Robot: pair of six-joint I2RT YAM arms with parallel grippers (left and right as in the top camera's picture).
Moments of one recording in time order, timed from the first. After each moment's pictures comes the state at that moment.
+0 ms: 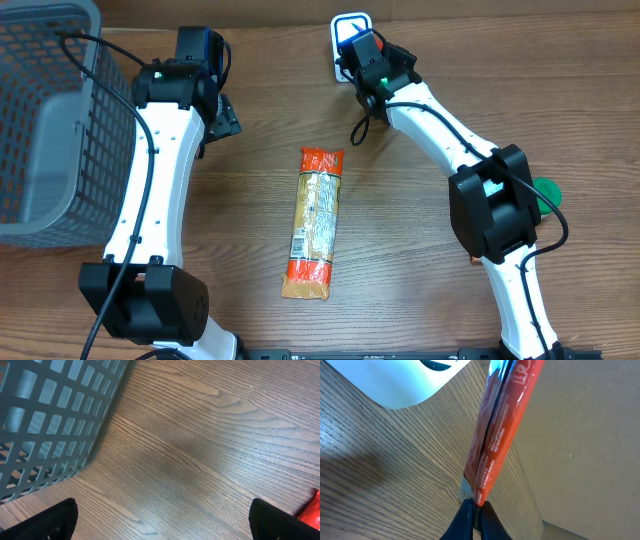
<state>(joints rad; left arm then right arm) -0.05 1.76 1.74 -1.29 -0.44 -0.48 0.50 2.37 2.02 -0.56 0.70 -0.70</state>
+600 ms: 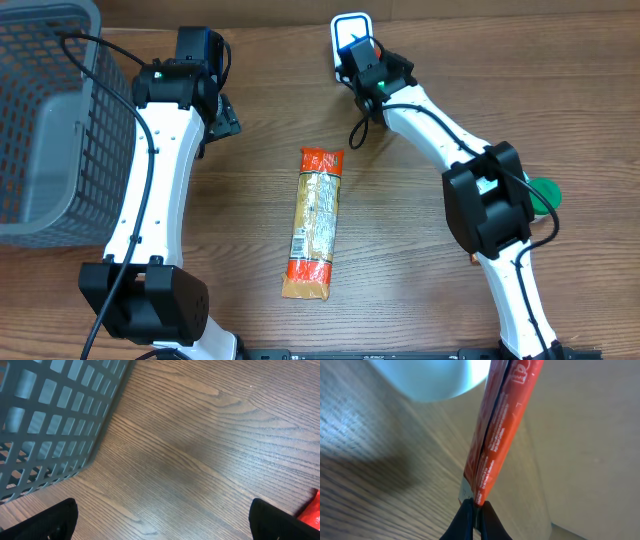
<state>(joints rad) -0.05 1.76 1.74 -1.29 -0.44 -0.48 0.50 2.43 2.02 -0.57 0.69 -0.70</state>
